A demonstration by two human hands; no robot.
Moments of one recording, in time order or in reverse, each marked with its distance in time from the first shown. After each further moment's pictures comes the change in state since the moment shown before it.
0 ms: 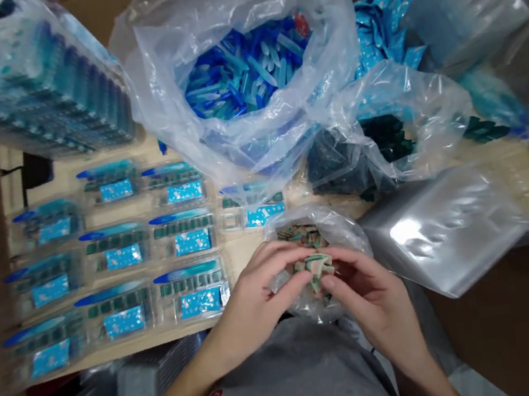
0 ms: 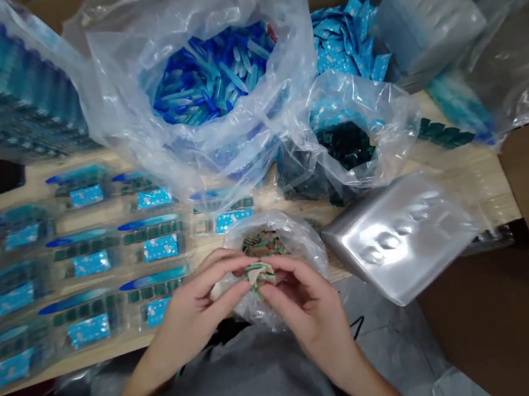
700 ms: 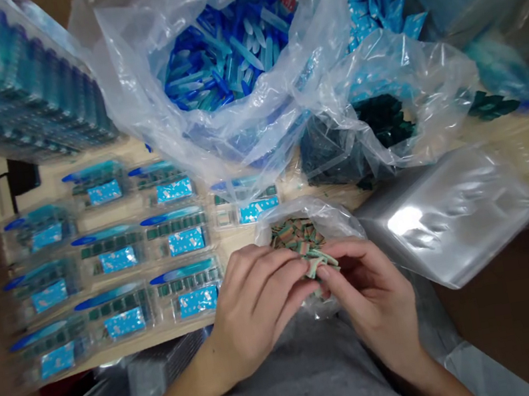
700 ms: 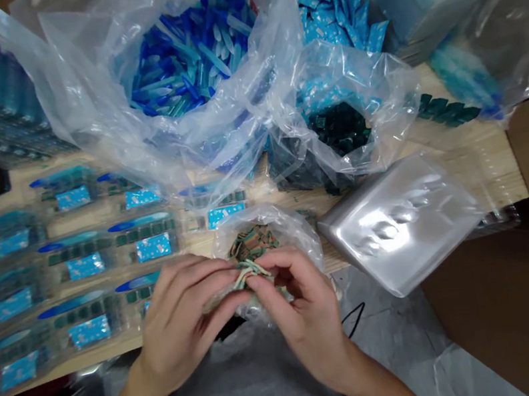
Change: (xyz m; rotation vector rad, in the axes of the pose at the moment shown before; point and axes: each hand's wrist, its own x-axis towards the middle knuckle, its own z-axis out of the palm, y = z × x) left_hand 0.000 0.013 0.000 0.591 0.146 0.508; right_hand -0.001 -0.002 0.007 -0.057 0.124 -0.092
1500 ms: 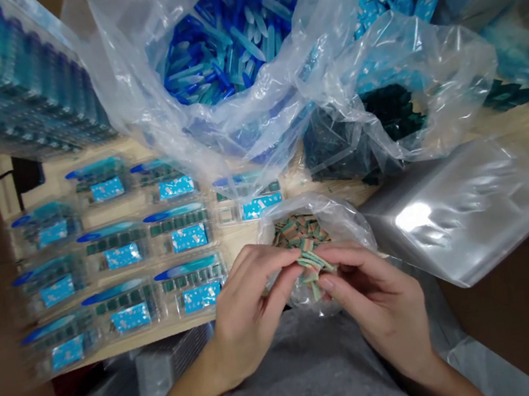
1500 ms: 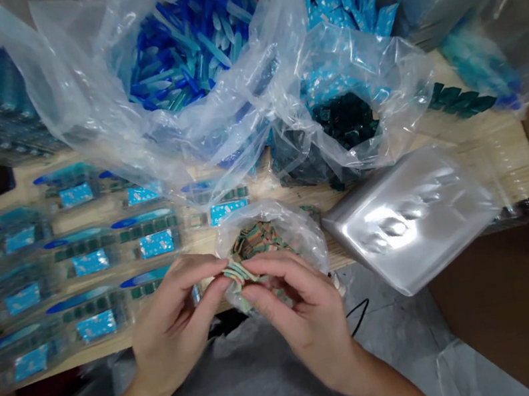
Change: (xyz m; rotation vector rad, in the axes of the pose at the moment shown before) left_hand -0.009 0.000 0.007 -0.339 0.082 -0.275; right_hand -0.001 -0.005 -0.001 0.001 -0.093 0.002
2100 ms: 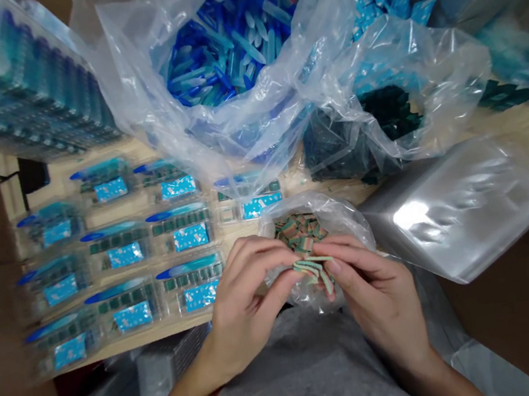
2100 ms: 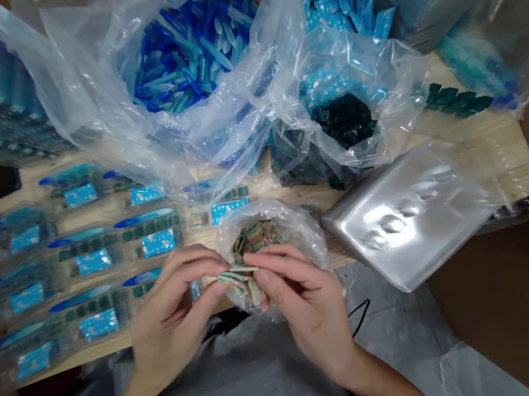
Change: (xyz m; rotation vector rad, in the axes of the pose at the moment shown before) left_hand 0.005 0.002 -0.007 0.069 -0.014 0.029; right_hand 0.003 0.002 0.001 0.099 0.055 0.057
